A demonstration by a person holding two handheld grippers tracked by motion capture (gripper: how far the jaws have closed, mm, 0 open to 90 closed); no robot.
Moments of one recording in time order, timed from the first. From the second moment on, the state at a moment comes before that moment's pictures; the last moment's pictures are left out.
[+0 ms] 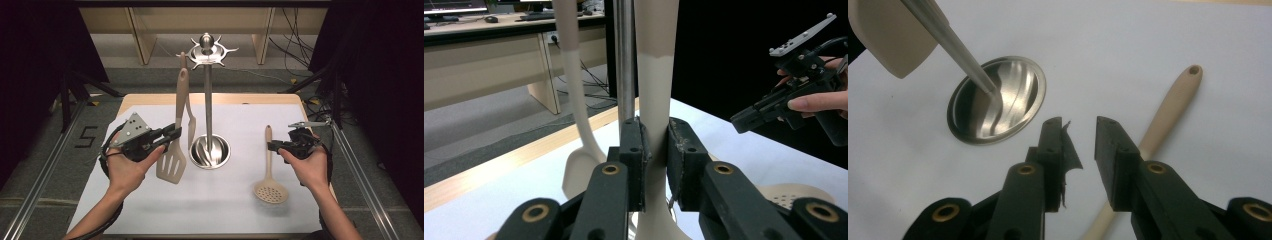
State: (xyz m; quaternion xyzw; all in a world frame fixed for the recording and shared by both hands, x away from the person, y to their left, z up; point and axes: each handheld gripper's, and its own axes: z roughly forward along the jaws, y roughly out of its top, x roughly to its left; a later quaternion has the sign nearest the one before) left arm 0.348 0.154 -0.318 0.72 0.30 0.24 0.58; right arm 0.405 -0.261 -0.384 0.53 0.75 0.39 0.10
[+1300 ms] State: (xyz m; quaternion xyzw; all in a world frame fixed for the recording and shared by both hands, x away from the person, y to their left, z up) left arm 0.364 0.136 -0.316 0.72 0.31 0.24 0.58; right arm 0.407 -0.262 -0.383 0.51 0.76 0.40 0.11
